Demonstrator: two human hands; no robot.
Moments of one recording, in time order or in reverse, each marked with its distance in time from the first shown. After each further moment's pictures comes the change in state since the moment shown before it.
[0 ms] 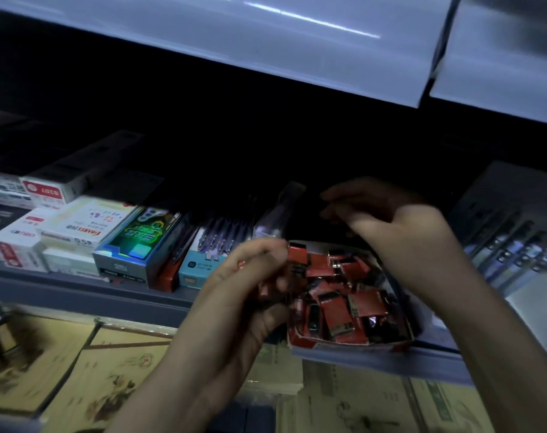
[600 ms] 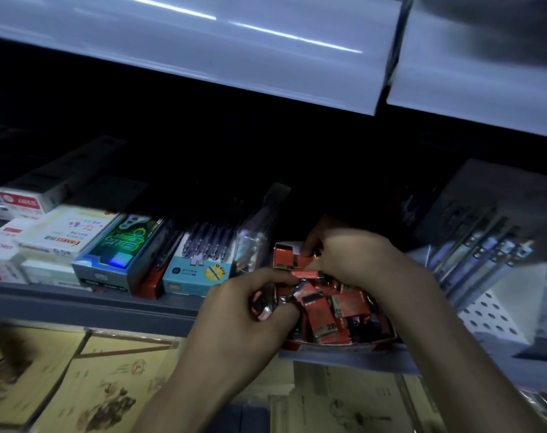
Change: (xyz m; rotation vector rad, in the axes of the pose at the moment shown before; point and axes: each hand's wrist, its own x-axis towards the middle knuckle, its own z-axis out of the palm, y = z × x) left_hand 0.005 -0.024 -0.012 1.082 0.046 0.304; right_hand 0.032 0.024 0.023 -0.917 -0.447 0.254
